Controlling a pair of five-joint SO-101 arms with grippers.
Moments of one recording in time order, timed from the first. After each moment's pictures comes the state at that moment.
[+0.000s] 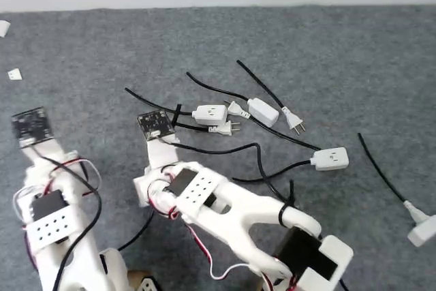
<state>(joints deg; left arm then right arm) -32.4 -49.7 69.3 41.4 1.4 -56.6 0.9 33.3 34.5 -33.2</state>
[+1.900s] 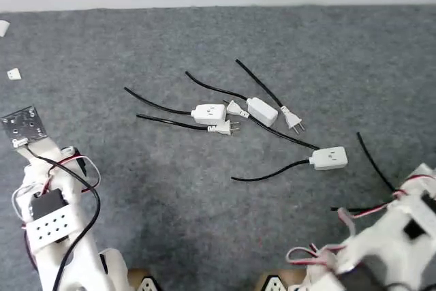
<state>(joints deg) -31.3 -49.5 69.1 39.8 4.7 51.3 -18.5 54.2 17.1 3.6</state>
